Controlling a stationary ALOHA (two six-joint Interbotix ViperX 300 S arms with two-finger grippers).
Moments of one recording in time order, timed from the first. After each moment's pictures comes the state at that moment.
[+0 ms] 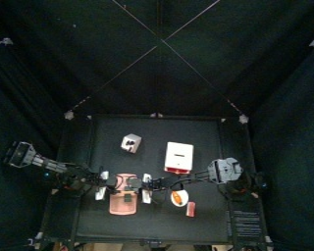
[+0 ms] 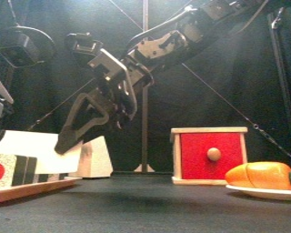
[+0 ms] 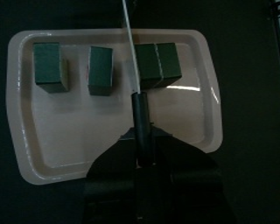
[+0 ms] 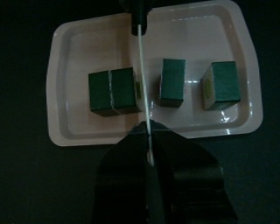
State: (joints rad) left arm -0.23 -0.57 1.22 -0.43 0.22 0.23; right arm 0.07 0.42 0.14 0.04 0.15 0.11
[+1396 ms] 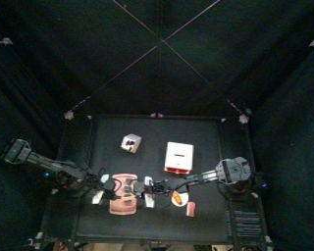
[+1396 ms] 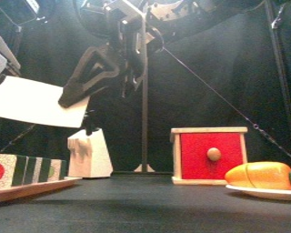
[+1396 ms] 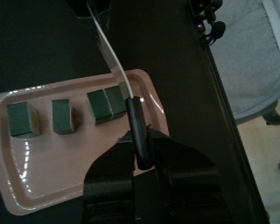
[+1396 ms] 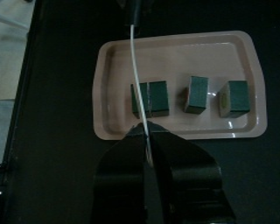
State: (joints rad) left arm -0.28 -0.65 1.03 -0.35 0.45 0.19; right arm 0.11 0.31 0.16 0.05 0.21 0.11
